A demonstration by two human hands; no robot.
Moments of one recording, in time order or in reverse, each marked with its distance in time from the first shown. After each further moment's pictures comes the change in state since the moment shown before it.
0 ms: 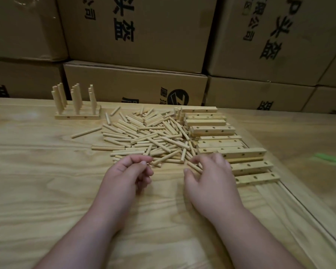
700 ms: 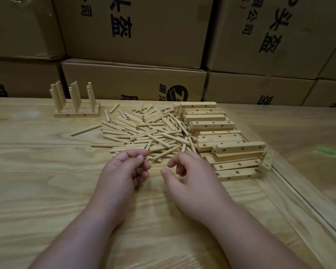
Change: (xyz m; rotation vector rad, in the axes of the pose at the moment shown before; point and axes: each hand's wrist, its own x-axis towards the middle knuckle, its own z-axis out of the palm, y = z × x) left_hand -0.001 0.001 -0.002 -0.057 -0.010 0.013; right_hand -0.014 -0.023 0.000 0.182 -0.087 -0.228
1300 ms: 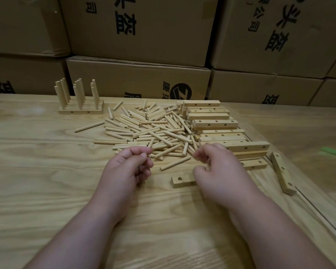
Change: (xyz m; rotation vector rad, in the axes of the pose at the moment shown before) left_hand 0.000 -0.001 0.000 0.035 -0.008 0.015; right_hand 0.011 0.030 -0.033 -0.079 -0.055 0.086
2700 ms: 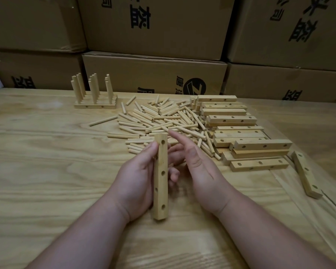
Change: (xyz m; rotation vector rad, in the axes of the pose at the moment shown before) left_hand -0.009 0.006 0.008 -0.236 -0.284 -0.254; right_hand 0.002 -0.020 0.055 0.921 -0.224 -0.324
